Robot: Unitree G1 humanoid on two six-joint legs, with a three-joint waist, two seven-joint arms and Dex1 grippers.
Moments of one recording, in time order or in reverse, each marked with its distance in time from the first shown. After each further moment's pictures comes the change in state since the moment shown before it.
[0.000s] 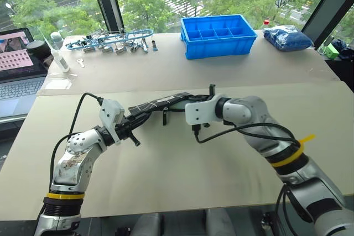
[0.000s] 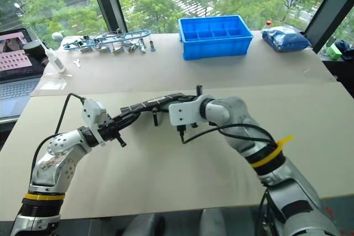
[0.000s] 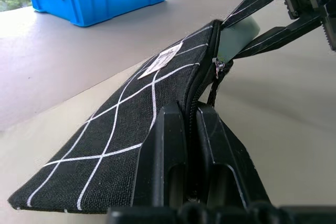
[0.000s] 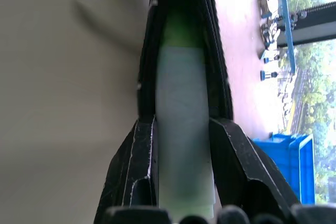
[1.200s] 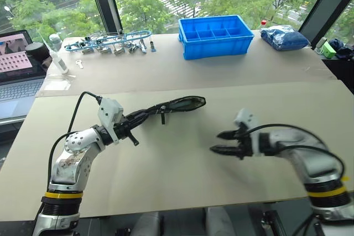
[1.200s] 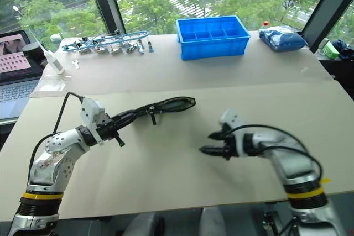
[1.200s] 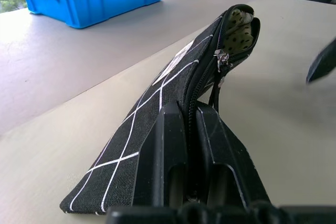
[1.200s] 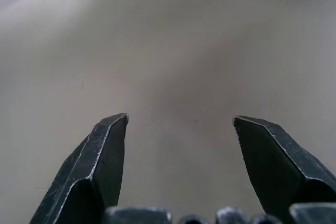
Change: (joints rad) left arm -0.011 0.008 0.007 -0.003 -0.002 0.018 -0.016; right arm 0.369 0.001 -0.329 -0.174 0.821 0.768 0.063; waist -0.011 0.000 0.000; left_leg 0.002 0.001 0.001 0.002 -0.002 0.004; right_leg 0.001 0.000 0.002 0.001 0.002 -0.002
